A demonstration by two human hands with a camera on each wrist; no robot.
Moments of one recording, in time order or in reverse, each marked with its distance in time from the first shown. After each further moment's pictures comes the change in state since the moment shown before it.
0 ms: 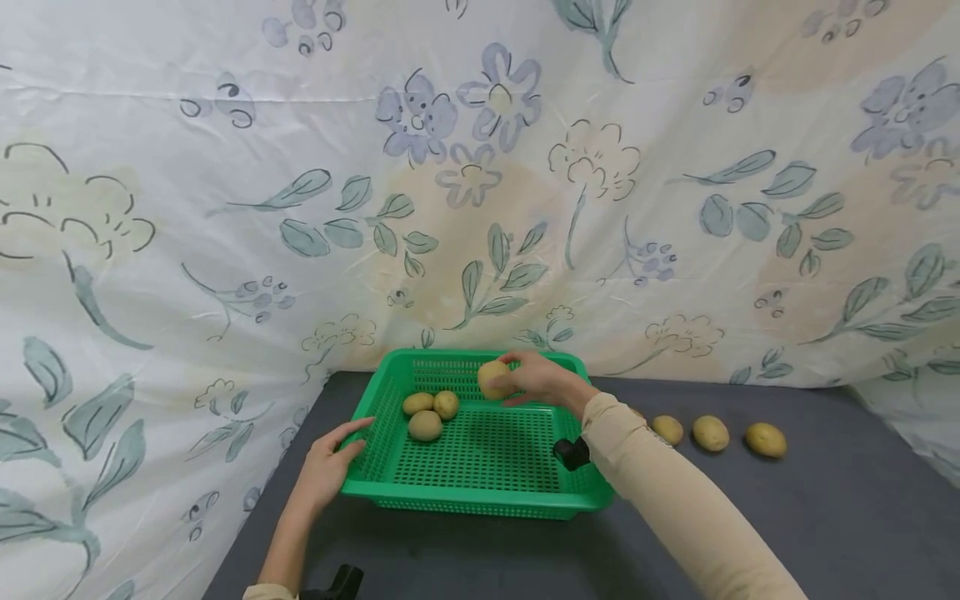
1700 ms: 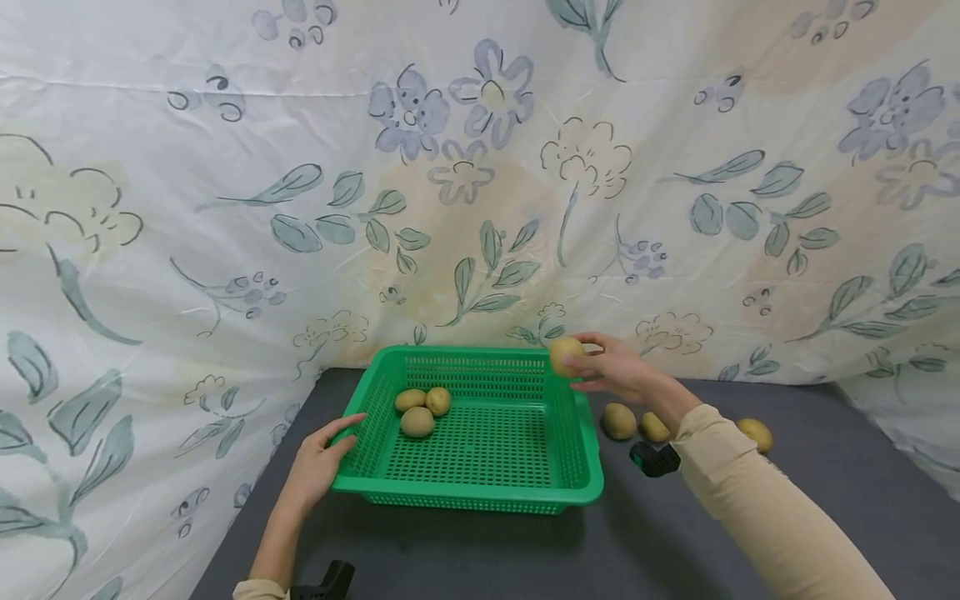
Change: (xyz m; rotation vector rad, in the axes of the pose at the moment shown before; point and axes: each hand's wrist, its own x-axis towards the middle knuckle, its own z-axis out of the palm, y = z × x) left_hand -0.002 0.004 -0.001 -0.021 -0.014 -0.009; right_hand -0.068 0.019 -0.087 0.170 0.079 -0.097
